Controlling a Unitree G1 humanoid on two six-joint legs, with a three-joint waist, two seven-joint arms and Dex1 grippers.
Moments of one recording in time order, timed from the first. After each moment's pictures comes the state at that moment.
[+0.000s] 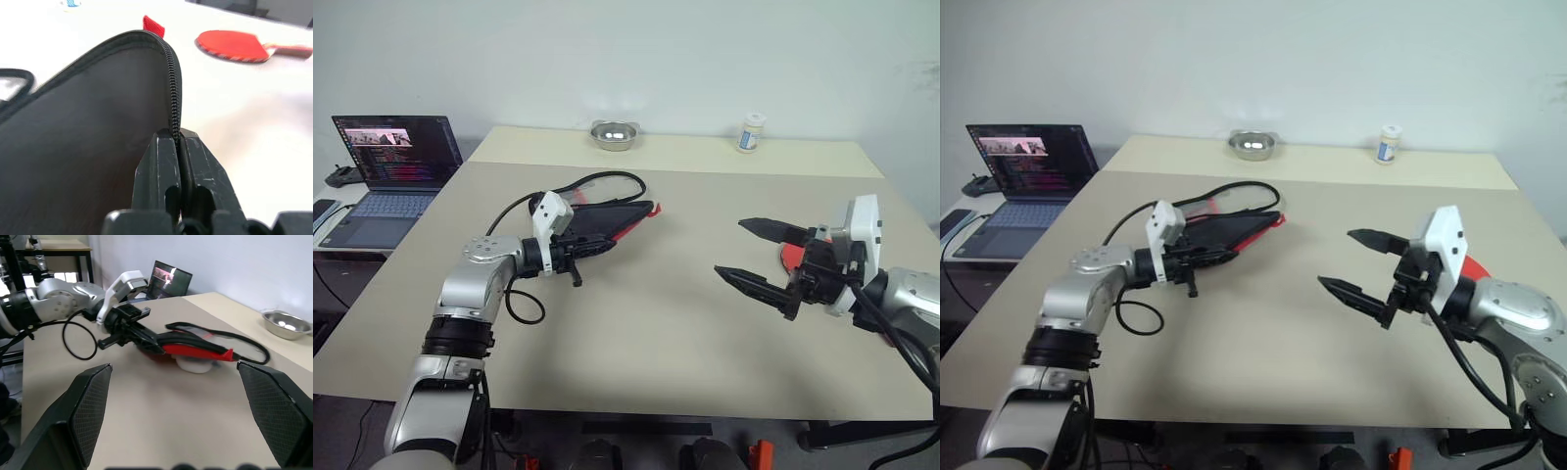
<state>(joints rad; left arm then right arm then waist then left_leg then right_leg) -0.68 0.56 -0.01 0.23 -0.37 0.52 -1.08 -0.28 -0.78 -0.26 -0.68 0.89 0.73 0.62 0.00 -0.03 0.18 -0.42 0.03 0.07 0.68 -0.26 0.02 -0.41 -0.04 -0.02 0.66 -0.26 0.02</state>
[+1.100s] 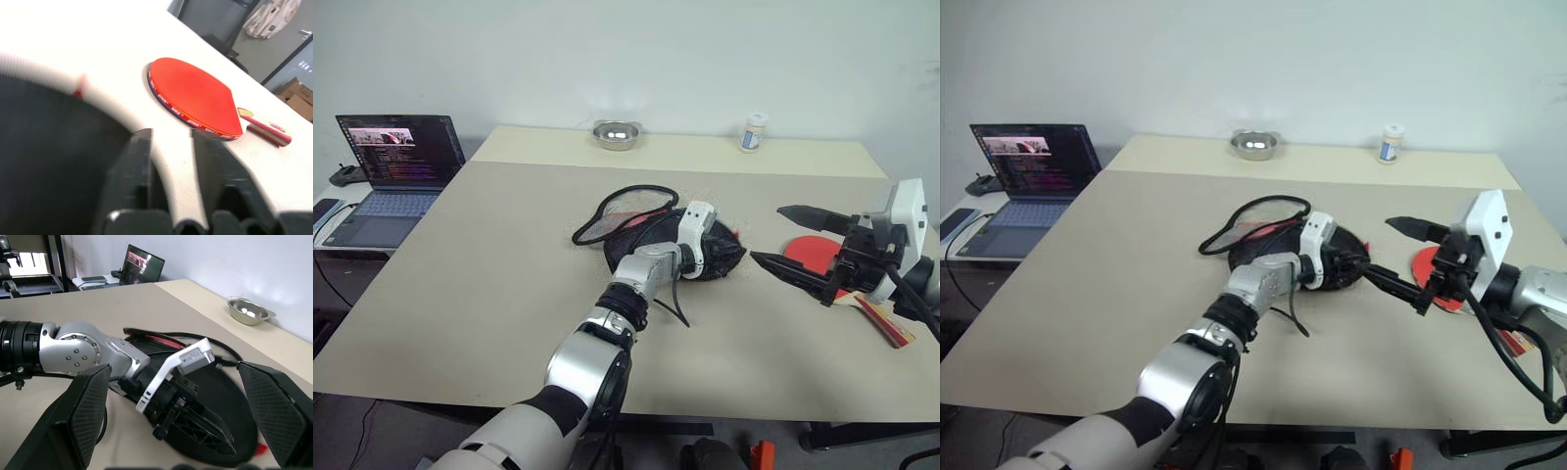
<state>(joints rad) -1.08 -0.10 -0.07 0.88 -0.26 0.40 -0.70 -0.24 -0.90 -0.38 -0.62 0.89 0.74 0.67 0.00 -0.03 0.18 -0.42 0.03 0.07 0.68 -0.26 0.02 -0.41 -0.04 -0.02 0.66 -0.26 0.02</state>
